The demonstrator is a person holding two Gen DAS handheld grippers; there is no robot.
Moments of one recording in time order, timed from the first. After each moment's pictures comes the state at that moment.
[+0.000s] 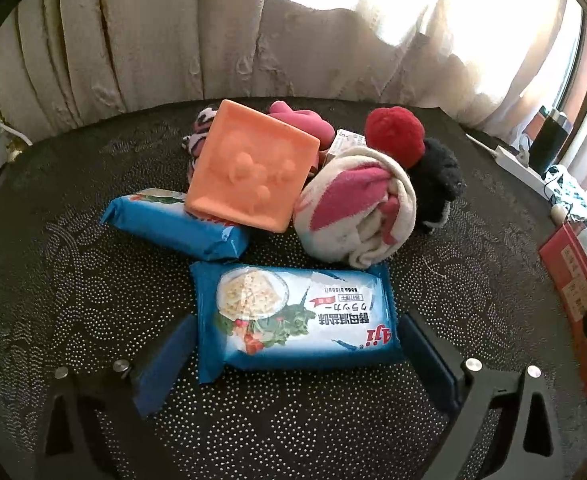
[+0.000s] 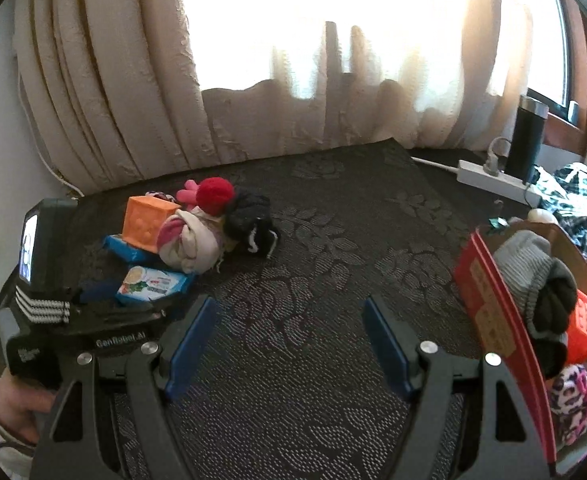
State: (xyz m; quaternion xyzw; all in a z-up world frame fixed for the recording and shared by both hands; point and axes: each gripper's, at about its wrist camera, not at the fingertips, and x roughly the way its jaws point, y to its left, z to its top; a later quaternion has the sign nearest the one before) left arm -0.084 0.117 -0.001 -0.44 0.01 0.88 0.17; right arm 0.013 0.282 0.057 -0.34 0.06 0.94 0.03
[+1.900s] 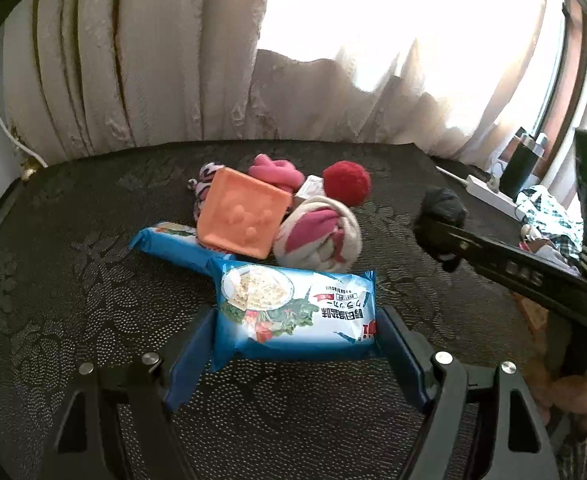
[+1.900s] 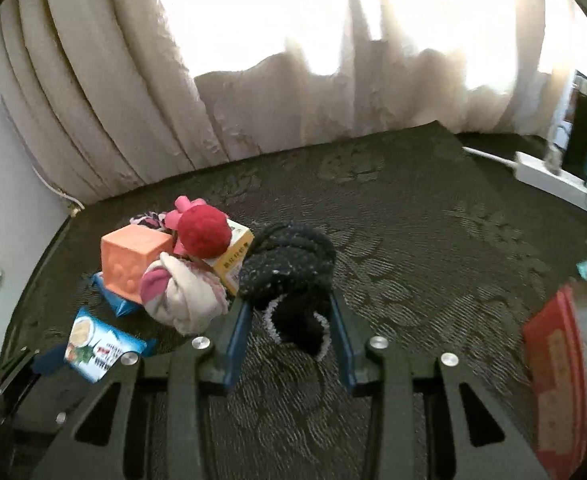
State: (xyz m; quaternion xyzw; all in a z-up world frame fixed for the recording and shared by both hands) left arm -0.052 0.111 0.035 -0.39 -0.01 0.90 0.19; right arm -0.064 0.304 0.043 -0.37 0.11 0.92 -0.01
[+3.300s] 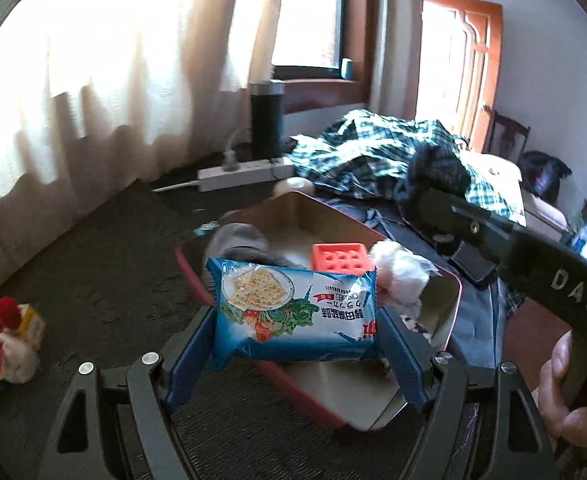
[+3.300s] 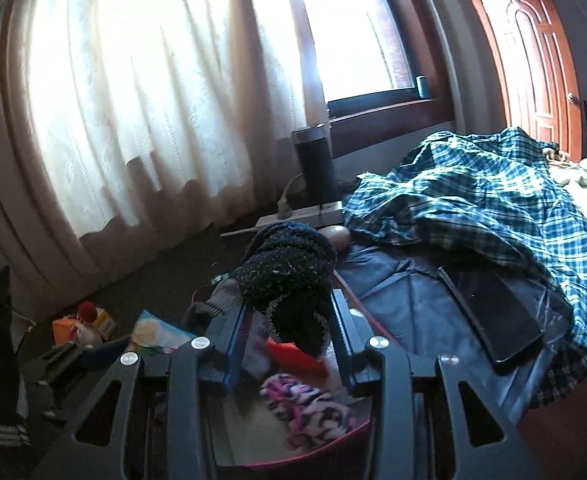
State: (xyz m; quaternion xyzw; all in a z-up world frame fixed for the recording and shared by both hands) left arm 0.099 0.405 0.086 -0.32 0.15 0.82 0.44; right arm 0.192 0.514 0.109 -0.20 0.19 0.94 0.20
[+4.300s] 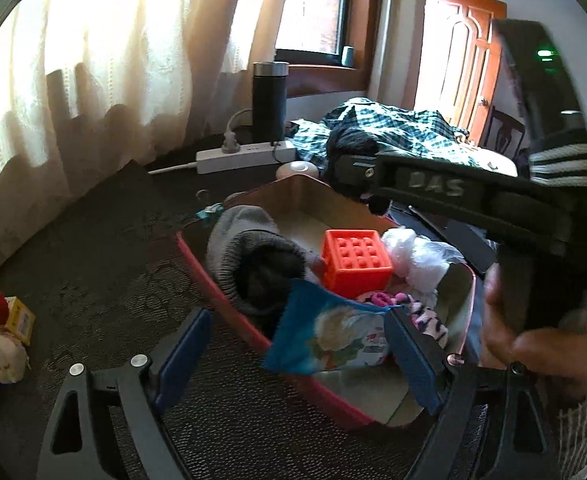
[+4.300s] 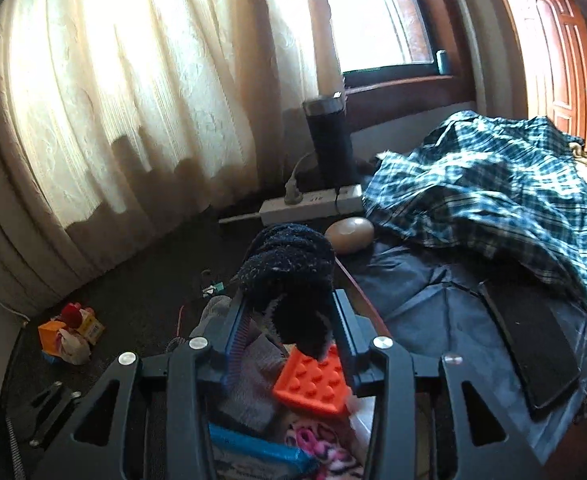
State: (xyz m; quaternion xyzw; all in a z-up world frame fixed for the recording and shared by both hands) left arm 0.073 0.390 0.077 -0.35 0.14 0.82 0.44; right arm 0.103 0.538 0.093 -0.27 0.19 0.93 0.18
